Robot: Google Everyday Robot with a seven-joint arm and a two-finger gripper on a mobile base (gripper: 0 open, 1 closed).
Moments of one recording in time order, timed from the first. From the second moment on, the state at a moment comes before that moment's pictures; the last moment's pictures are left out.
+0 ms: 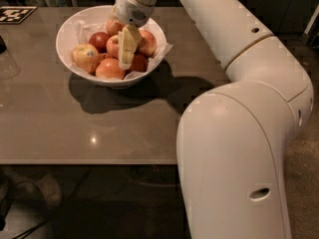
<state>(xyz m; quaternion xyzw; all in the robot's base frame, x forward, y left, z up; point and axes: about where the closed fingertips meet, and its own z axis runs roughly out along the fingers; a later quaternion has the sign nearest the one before) 0.688 0.103 0.929 -0.77 0.57 0.11 0.25</state>
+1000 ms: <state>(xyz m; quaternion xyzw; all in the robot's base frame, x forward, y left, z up) 0.679 0.102 0.915 -0.78 0.57 0.13 0.24</state>
